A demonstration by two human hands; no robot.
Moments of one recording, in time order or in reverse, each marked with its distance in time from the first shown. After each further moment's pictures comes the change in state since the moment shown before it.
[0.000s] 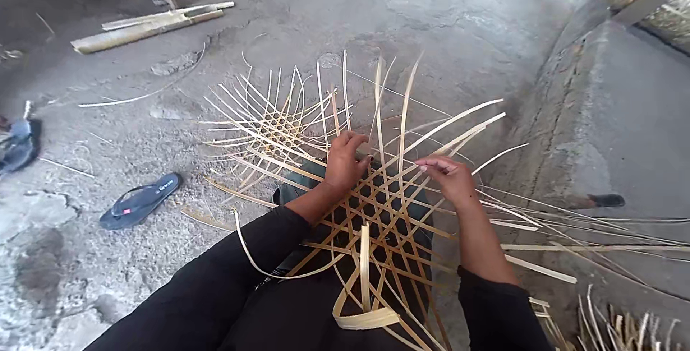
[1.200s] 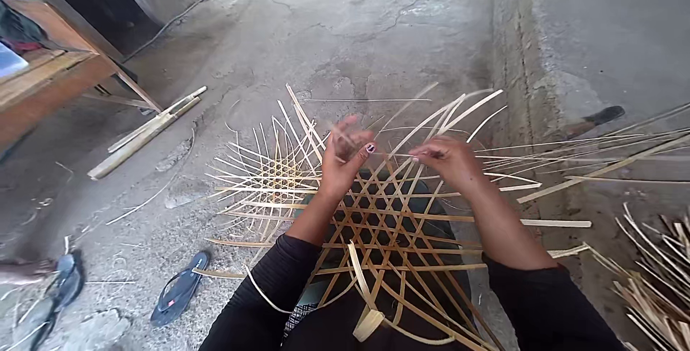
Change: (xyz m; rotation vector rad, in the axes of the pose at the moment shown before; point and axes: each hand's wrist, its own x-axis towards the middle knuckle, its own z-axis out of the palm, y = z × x) left_hand 0.029 0.053 -0.035 -0.759 -0.181 0.167; right_hand -0.031 -0.048 -0.013 -0.161 0.242 -0.137
